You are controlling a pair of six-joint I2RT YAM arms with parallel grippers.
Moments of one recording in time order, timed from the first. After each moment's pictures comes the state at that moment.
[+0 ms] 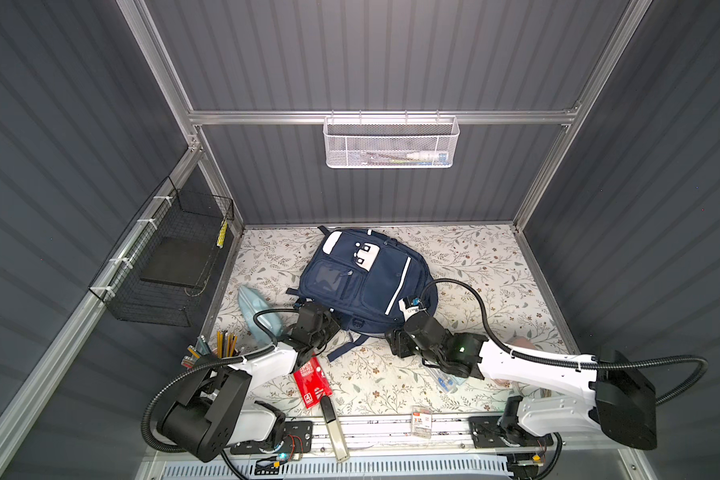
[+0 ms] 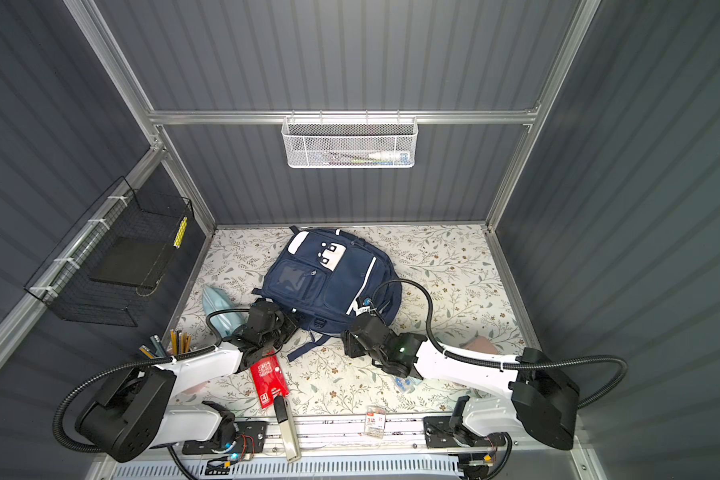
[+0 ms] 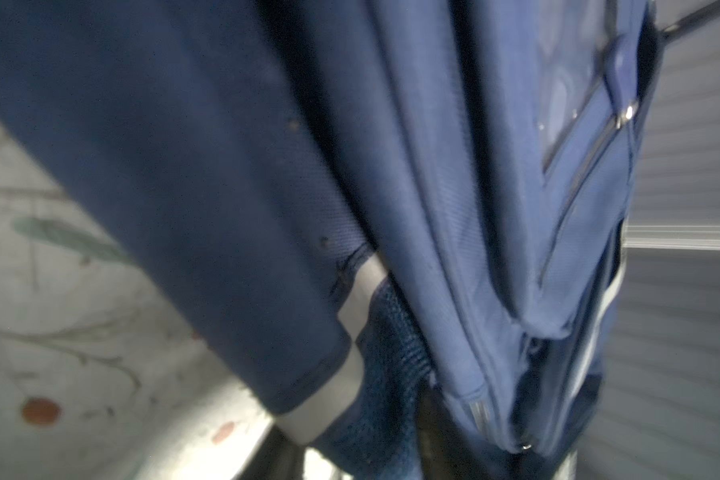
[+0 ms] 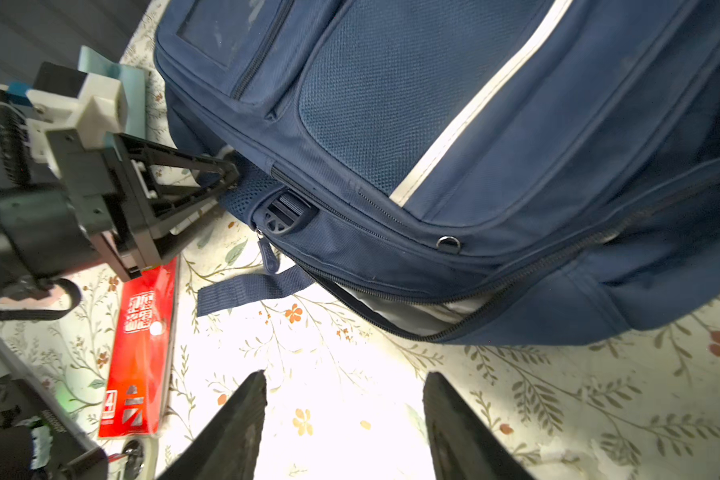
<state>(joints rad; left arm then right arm) -0.49 1.33 0.42 0.22 0.03 -1.12 1.04 1.31 0.72 -0.16 0.25 0.68</state>
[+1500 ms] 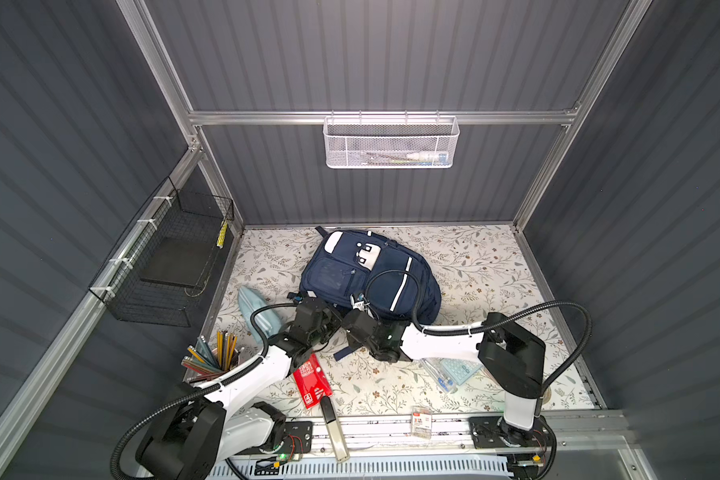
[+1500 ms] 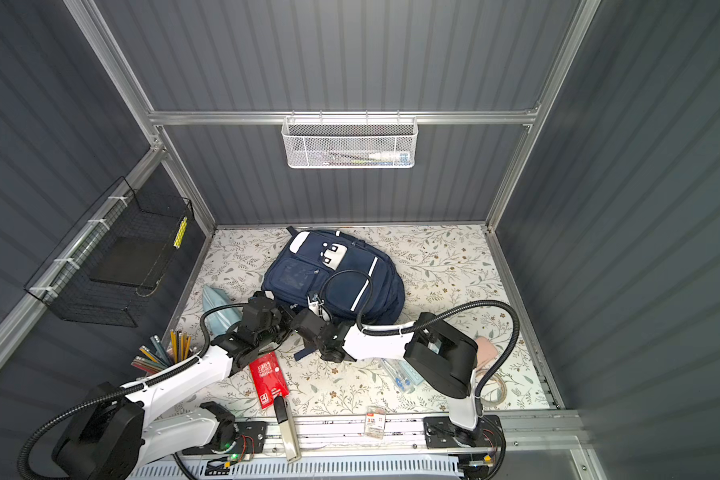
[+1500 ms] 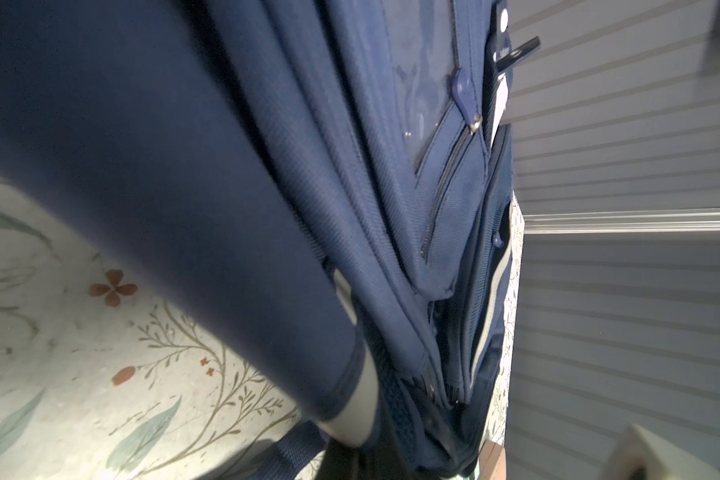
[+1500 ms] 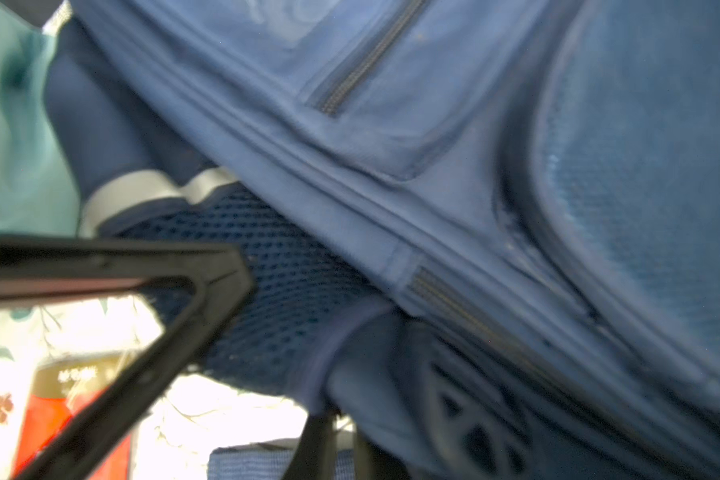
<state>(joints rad) -0.55 1.15 0.49 0.07 0.03 -1.18 1.13 1.89 1.18 -0.11 0.44 0.65</state>
